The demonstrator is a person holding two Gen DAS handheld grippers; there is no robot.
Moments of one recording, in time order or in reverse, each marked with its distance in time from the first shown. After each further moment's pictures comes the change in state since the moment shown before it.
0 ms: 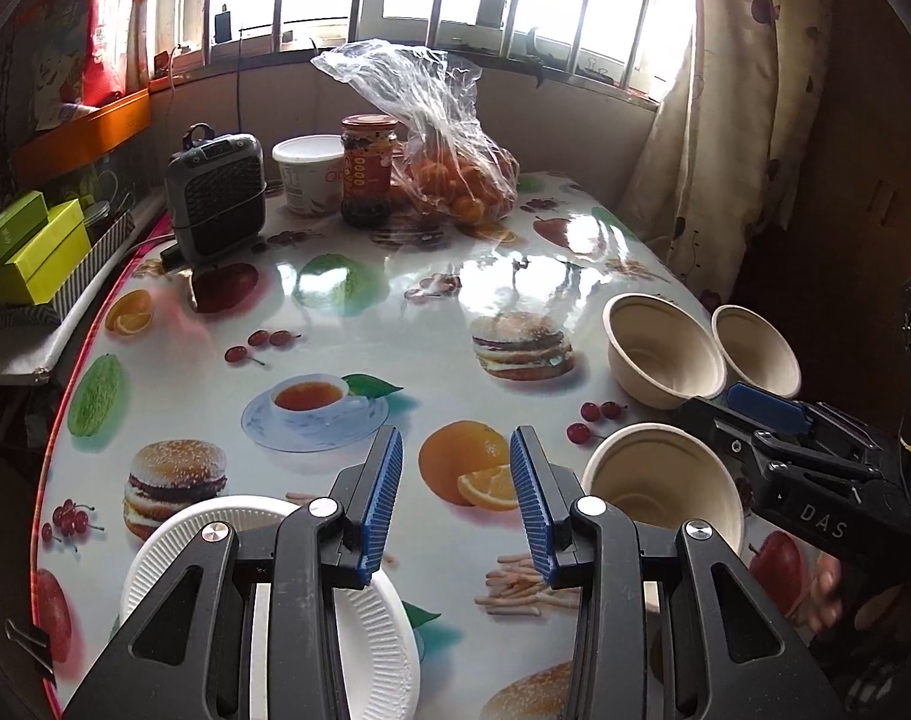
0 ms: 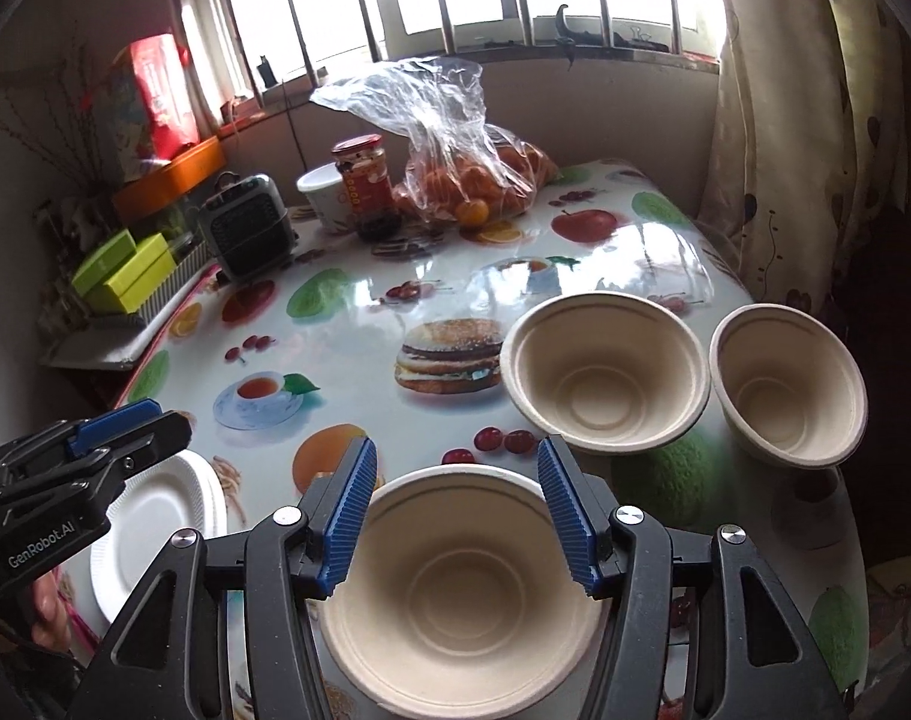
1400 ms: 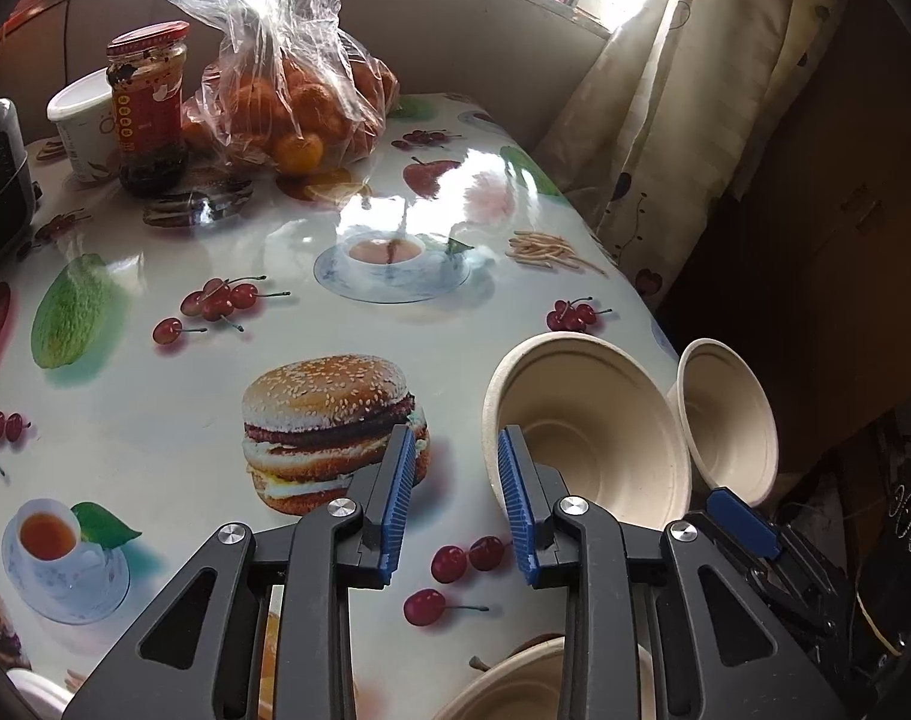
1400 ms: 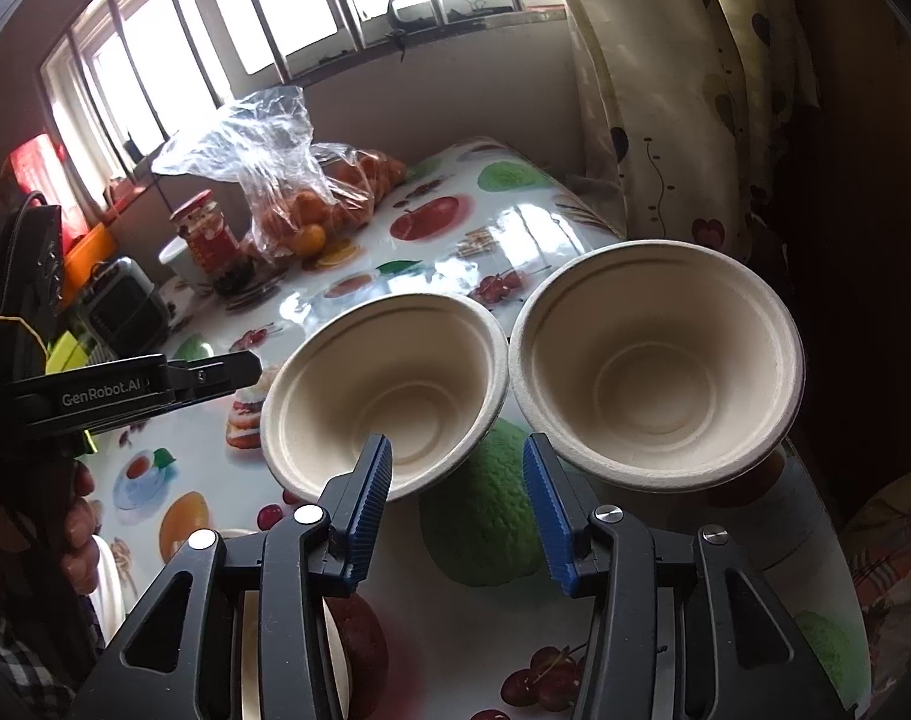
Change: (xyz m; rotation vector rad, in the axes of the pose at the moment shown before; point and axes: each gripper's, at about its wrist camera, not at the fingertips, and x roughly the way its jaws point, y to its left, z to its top) left arm 0.156 -0.078 0.073 -0.013 0.215 -0.239; right arm 0.027 -0.114 -0.004 0.239 -0.029 -0.088
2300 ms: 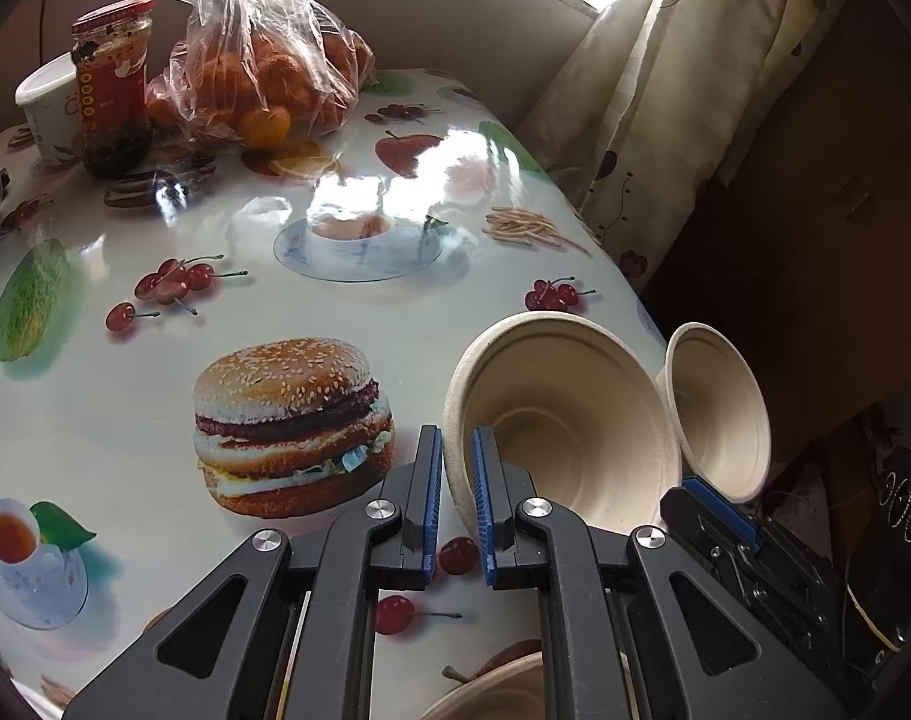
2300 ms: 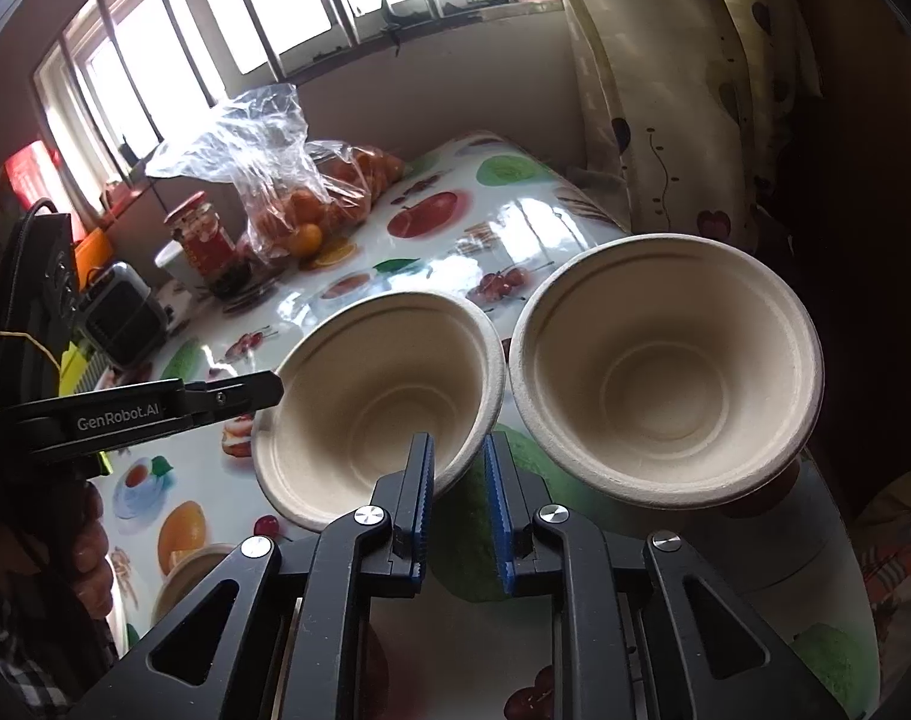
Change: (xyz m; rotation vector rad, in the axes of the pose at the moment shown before) left arm 0.020 -0.005 0.000 0.004 0.045 -0.049; right arm 0.009 -0.002 0.004 0.021 0.013 0.010
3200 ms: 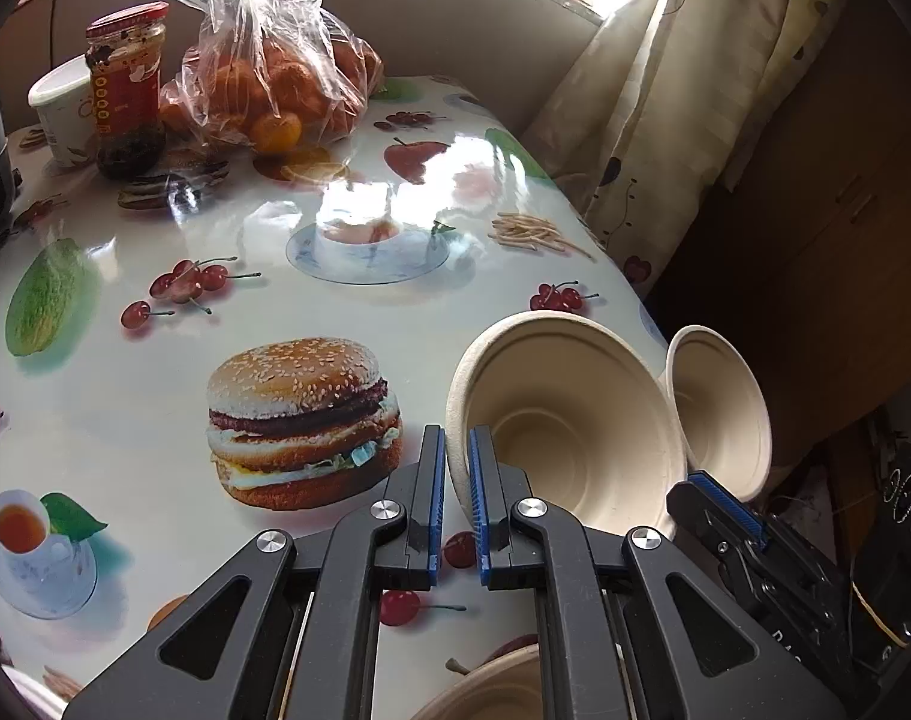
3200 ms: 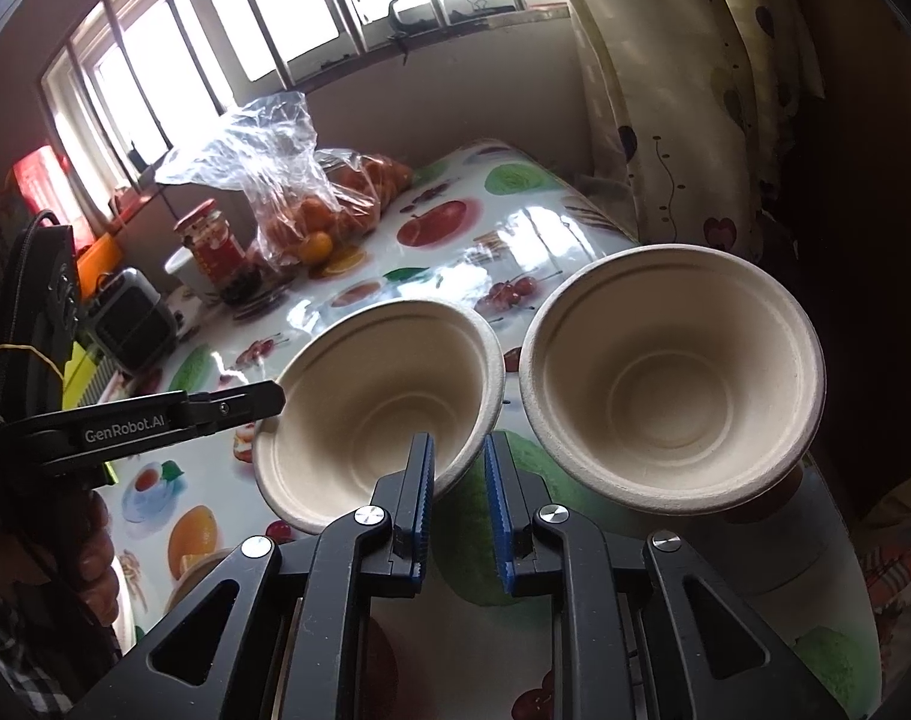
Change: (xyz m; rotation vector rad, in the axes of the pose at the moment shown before) left arm -0.008 0.001 -0.003 -0.007 -0.018 0.014; right arm -0.005 0.004 0.001 -0.003 -0.017 0.019
